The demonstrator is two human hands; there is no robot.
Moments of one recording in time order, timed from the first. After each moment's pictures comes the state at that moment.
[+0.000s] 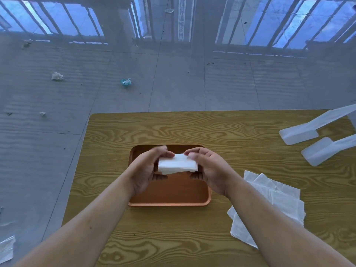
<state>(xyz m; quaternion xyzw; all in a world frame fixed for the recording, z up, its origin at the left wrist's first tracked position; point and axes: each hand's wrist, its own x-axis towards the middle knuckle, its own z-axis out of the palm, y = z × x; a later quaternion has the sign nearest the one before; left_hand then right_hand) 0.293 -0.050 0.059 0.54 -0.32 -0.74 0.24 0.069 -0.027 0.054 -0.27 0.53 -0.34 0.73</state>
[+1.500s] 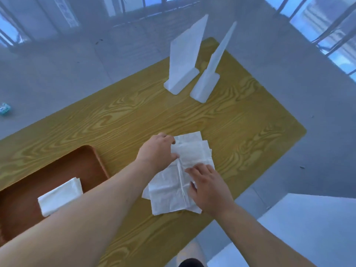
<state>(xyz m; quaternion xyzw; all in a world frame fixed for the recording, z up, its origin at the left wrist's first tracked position) -0.050 0.001 -0.023 0.33 -0.89 -0.26 -0.14 -0.133 0.205 -0.032 -0.53 0.81 -0.09 0.21</state>
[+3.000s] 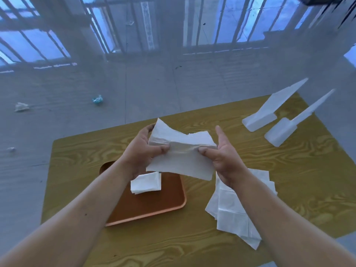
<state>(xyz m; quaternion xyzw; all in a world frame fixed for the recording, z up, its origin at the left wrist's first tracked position) 0.190 -0.095 0.084 0.51 -0.48 -0.67 0.23 -0.050 0.002 0.068 -0.25 0.59 -0.50 0.58</state>
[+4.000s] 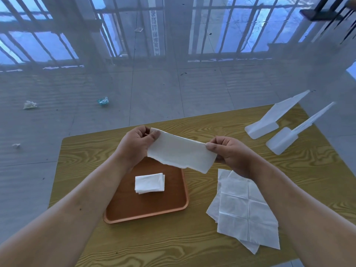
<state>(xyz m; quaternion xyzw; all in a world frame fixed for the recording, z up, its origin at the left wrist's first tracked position) 0.218 -0.101 0.120 0.56 -0.55 -0.56 0.27 -0.068 -0.016 0.118 -0.37 0.59 -0.35 0.63</state>
